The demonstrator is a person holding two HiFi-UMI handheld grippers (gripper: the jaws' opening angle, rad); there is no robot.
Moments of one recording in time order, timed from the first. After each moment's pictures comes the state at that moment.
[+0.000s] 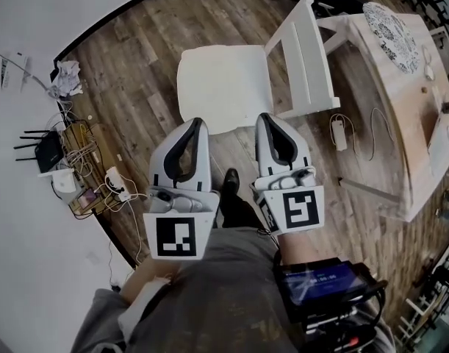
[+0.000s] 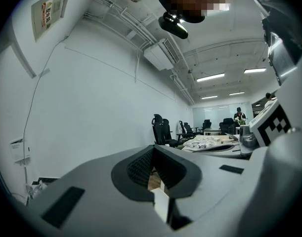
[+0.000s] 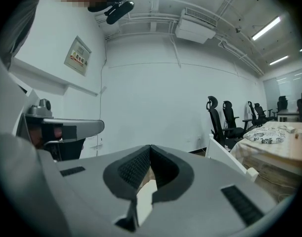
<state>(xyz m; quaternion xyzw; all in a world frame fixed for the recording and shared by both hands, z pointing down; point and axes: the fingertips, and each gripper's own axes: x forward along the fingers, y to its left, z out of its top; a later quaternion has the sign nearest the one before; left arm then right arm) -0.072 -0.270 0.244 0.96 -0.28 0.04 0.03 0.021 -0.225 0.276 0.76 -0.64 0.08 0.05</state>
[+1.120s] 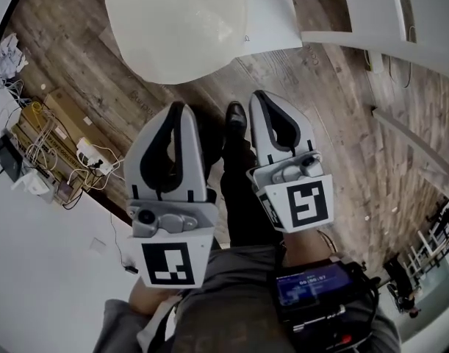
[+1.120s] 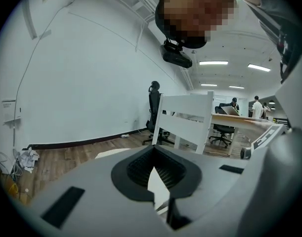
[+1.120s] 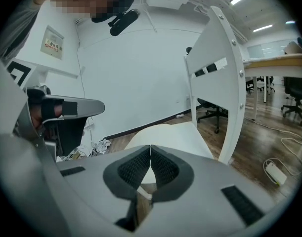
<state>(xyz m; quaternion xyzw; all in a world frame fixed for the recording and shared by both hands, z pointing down) -0.022 -0.263 0.522 0.95 -0.25 0.13 0.10 0.045 -0.192 0.602 0.76 -0.59 0.26 0.05</state>
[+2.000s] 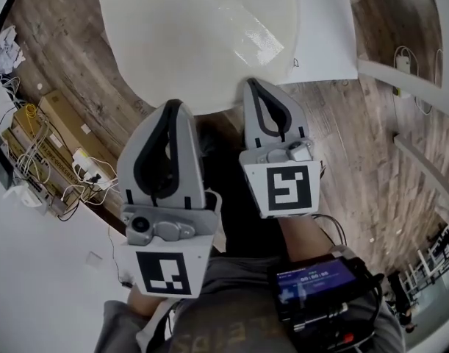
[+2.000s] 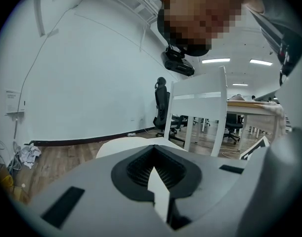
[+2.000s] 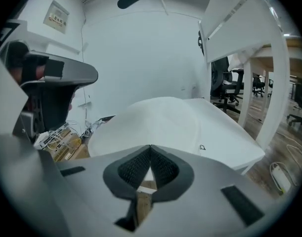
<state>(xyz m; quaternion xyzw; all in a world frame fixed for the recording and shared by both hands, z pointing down) -0.033 -0.315 0.632 0.95 -0.27 0.11 0.09 0.032 -0.263 0.755 0.75 -0.60 0.26 0.13</state>
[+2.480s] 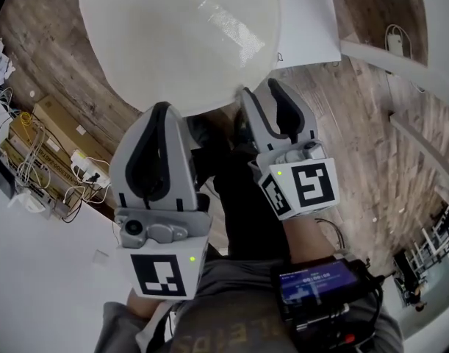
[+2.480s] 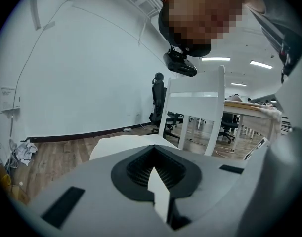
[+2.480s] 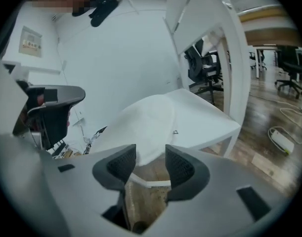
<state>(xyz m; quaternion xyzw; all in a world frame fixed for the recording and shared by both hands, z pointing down) -0.020 -0.307 0.630 0.95 -0.25 0.14 0.11 0.055 -0.218 0.755 0.76 -0.55 0.35 0.04</state>
